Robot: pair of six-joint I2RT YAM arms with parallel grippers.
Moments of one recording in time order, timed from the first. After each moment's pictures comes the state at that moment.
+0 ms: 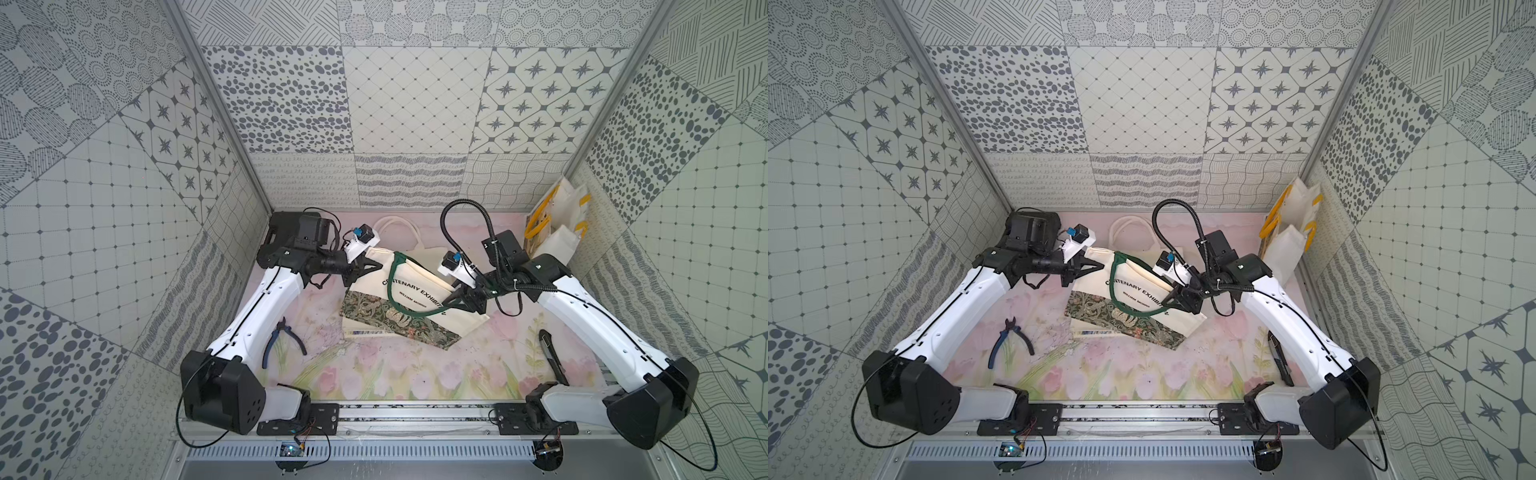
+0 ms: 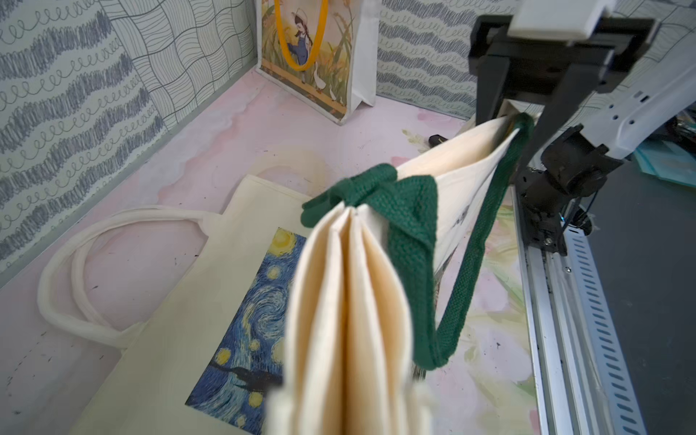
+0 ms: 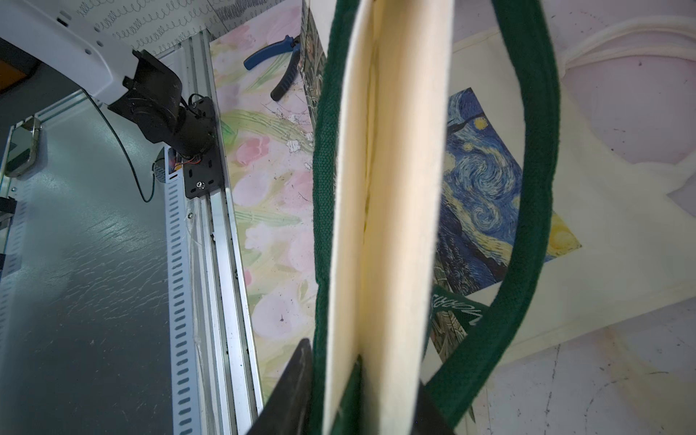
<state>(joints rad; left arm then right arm) -0.25 1.34 1.22 -0.69 0.85 0.62 0.50 1.28 1.23 -0.98 -0.63 -0.50</state>
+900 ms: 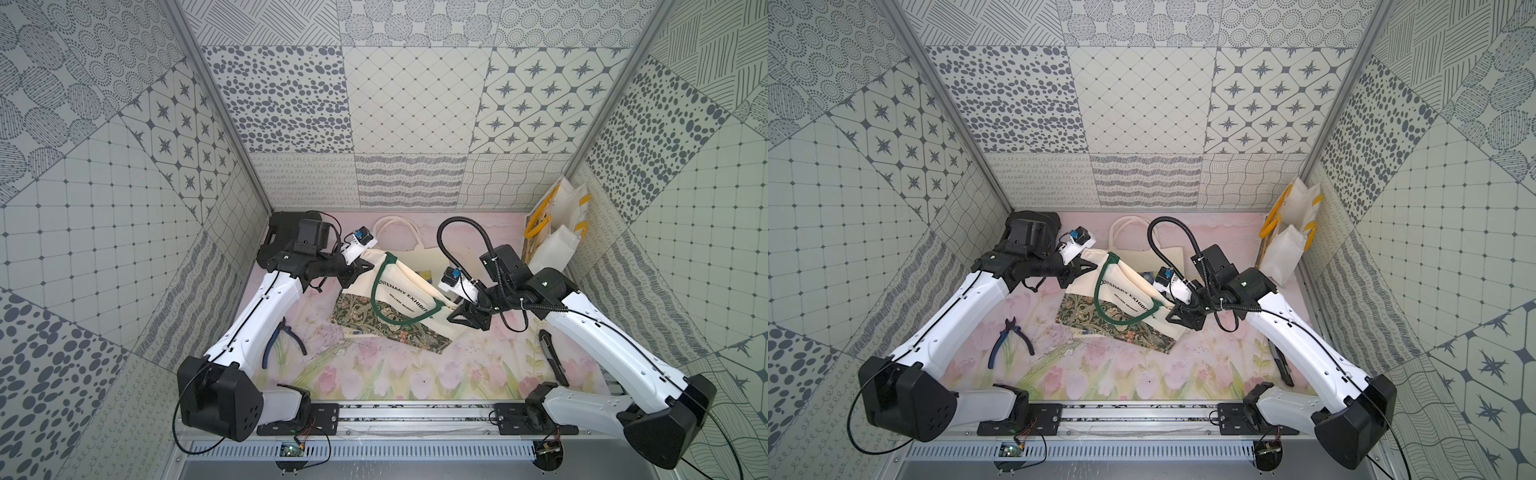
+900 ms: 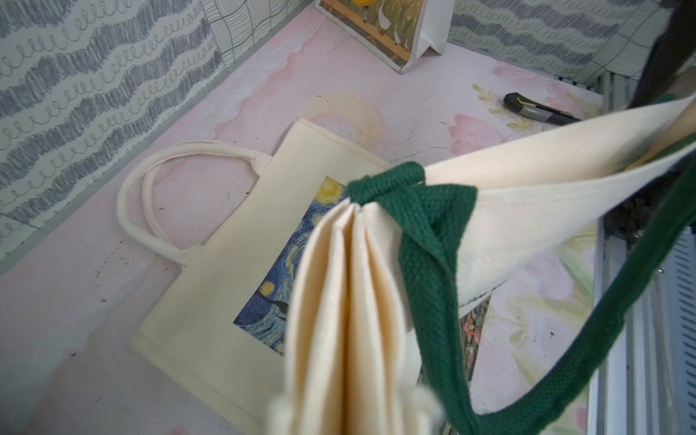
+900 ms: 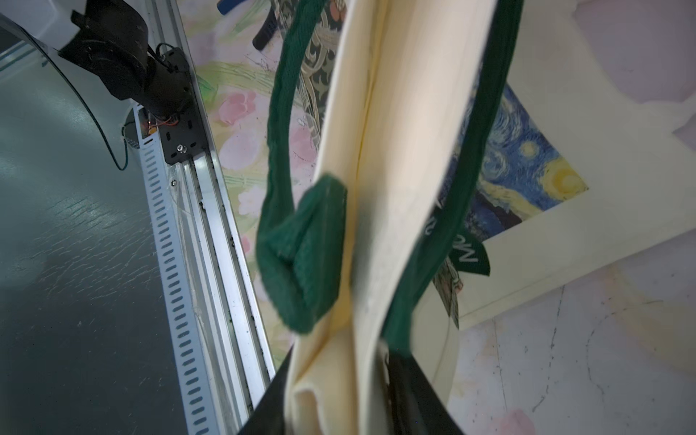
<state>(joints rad) -0.25 1.32 1.20 -0.67 0.61 0.57 0.61 1.19 1.19 -1.10 -0.43 -0.42</state>
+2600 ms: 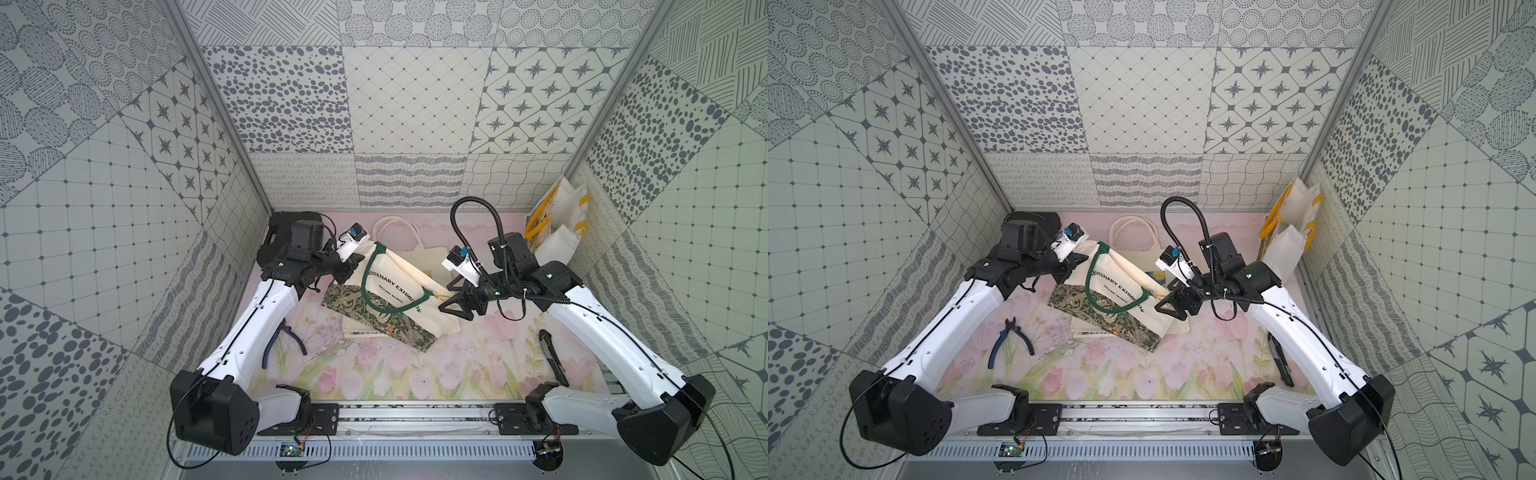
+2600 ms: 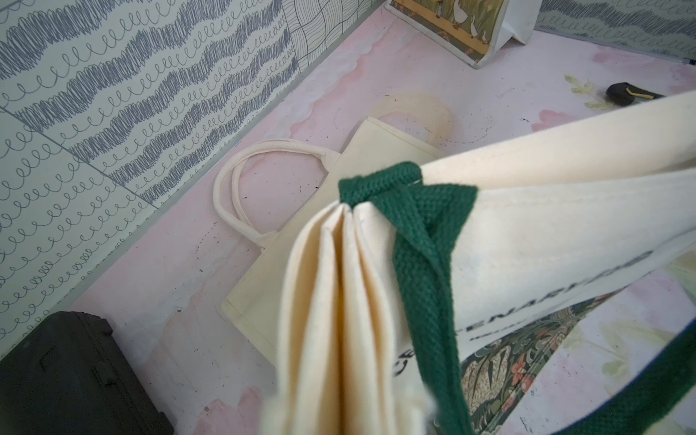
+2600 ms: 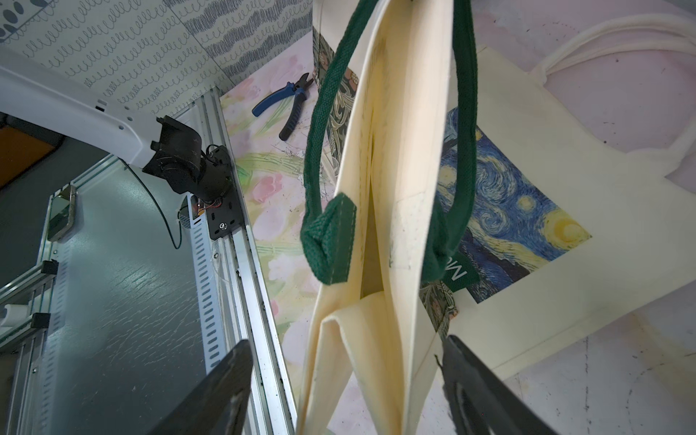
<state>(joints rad) -0.24 1.26 1.14 -0.56 0.48 0.55 0.53 1.21 1.23 -0.92 -0.64 -0.28</state>
